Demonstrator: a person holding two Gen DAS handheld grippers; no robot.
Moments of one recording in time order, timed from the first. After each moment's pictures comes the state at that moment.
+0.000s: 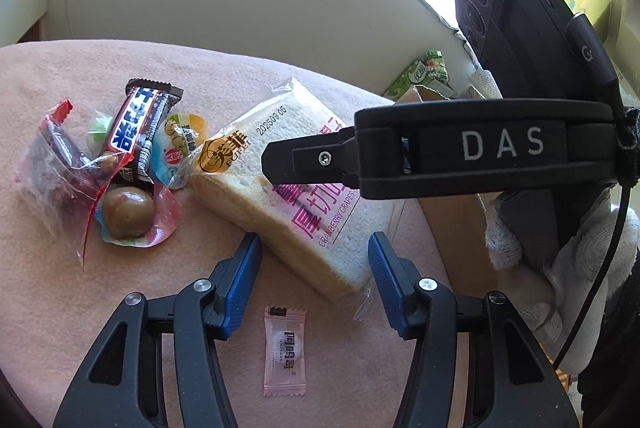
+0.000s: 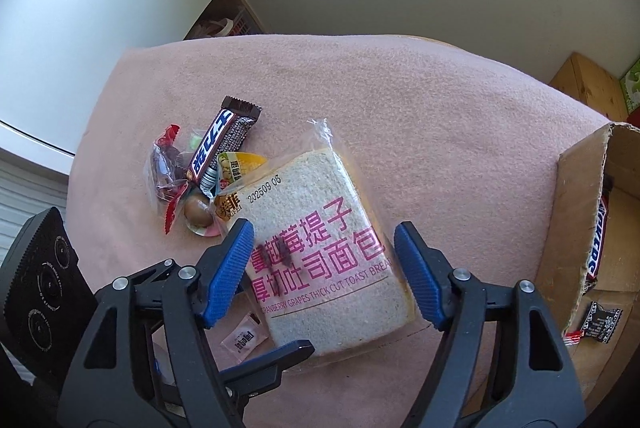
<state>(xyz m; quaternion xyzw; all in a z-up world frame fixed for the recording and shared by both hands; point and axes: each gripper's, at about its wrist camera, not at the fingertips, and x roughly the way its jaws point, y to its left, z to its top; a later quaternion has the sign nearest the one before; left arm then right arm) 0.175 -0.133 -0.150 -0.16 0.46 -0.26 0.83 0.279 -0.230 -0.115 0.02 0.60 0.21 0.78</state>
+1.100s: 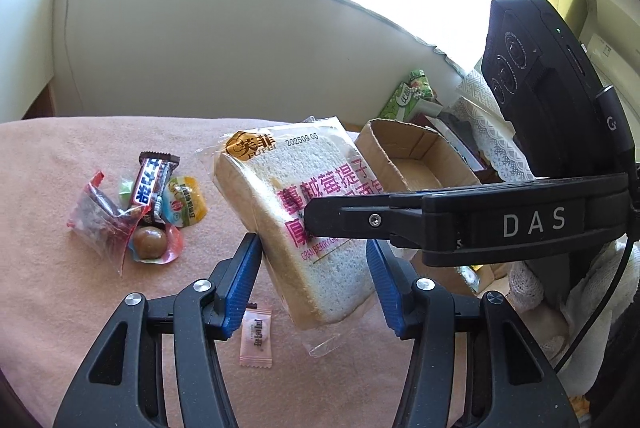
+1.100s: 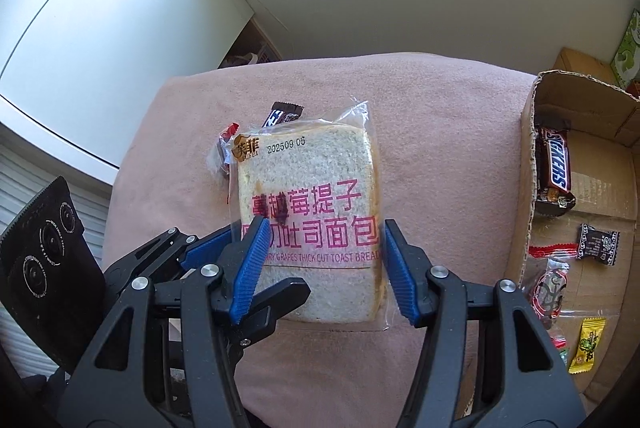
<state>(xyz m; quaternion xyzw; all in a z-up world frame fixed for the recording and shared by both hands) 0.138 -0.143 -0.079 -0.11 0.39 -0.25 0.88 0.210 -0.268 -0.064 0.08 0.54 0.22 0.81</state>
